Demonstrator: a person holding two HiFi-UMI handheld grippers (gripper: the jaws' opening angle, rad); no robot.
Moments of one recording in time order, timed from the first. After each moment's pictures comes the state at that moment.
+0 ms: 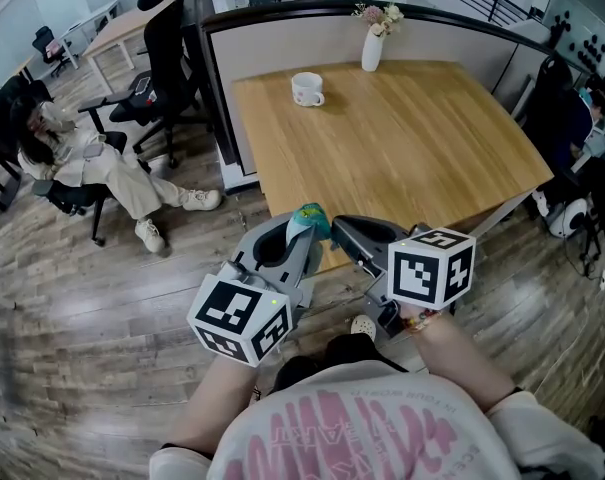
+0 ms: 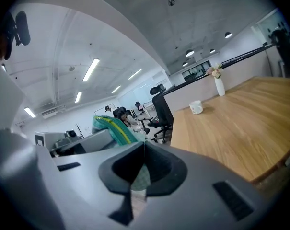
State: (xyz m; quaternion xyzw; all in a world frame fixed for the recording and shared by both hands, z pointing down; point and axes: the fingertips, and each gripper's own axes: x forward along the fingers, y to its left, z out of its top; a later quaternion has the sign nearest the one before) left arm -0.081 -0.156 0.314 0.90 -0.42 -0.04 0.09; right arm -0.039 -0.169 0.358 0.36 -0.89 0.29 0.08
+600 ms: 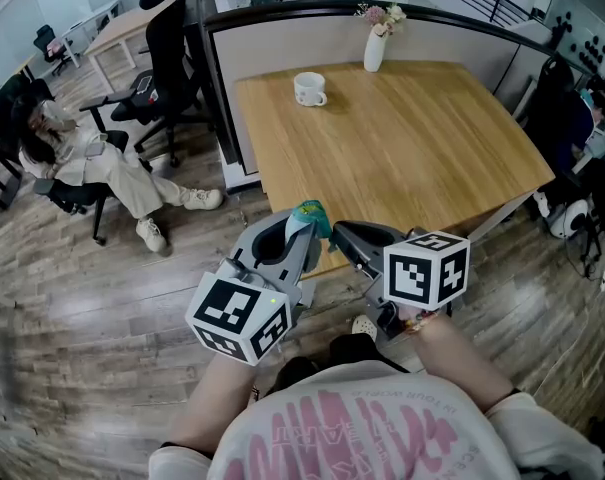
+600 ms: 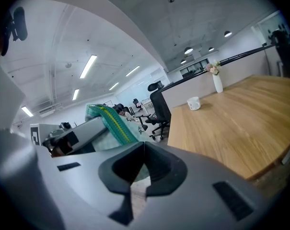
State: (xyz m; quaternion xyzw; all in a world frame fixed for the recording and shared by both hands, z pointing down) left arm -0.084 -0.158 0.309 0.90 -0.42 -0.04 0.08; right arm -0.038 -0.169 0.377 0.36 -0.88 0.29 0.10
